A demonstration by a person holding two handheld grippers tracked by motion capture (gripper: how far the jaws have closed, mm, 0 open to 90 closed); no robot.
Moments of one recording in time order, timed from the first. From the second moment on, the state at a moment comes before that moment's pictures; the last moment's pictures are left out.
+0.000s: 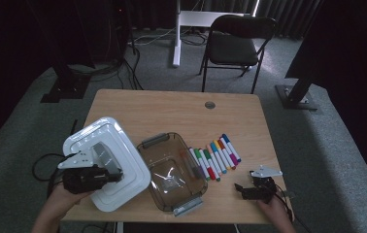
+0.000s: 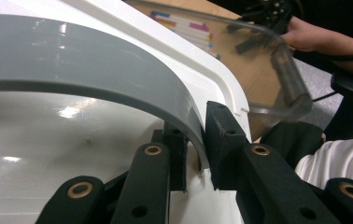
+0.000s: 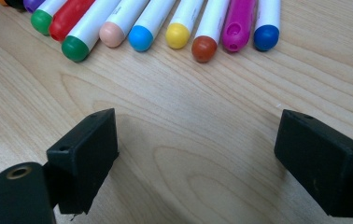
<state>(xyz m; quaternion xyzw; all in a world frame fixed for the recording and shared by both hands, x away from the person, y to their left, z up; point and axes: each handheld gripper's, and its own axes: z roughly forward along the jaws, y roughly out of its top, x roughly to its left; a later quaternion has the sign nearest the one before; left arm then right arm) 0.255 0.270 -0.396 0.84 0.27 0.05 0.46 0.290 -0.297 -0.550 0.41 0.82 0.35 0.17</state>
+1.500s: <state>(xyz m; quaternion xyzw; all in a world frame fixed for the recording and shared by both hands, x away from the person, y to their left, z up) 0.319 0.281 -0.533 0.85 0.31 0.02 0.43 0.290 -0.297 -0.550 0.42 0.82 0.35 0.18</state>
